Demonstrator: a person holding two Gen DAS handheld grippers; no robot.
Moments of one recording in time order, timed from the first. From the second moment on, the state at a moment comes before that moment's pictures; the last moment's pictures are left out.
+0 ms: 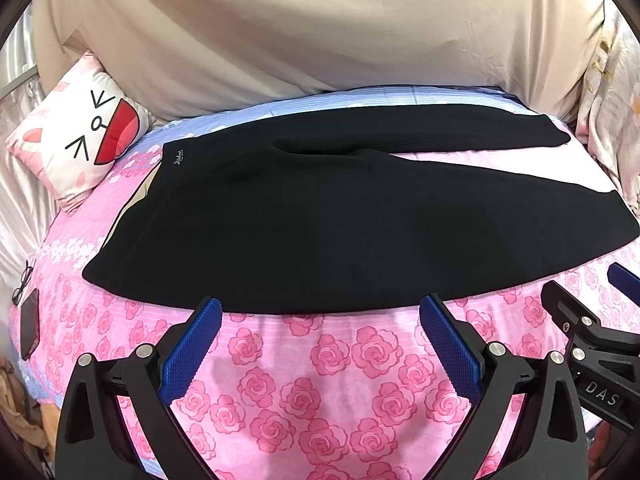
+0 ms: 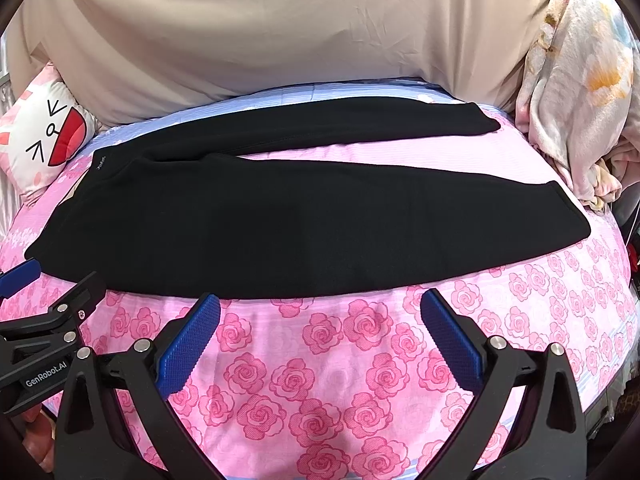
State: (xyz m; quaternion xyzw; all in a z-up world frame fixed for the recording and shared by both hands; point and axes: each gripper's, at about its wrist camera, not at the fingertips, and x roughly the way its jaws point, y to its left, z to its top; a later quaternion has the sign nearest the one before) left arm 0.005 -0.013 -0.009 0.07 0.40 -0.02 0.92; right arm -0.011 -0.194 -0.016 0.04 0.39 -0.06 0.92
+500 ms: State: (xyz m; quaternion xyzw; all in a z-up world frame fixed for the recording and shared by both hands) left arm 0.008 -0.015 -0.009 0.07 0.40 -0.03 0.91; right arm -0.005 -0.195 -0.015 0.04 0.39 -0.05 0.92
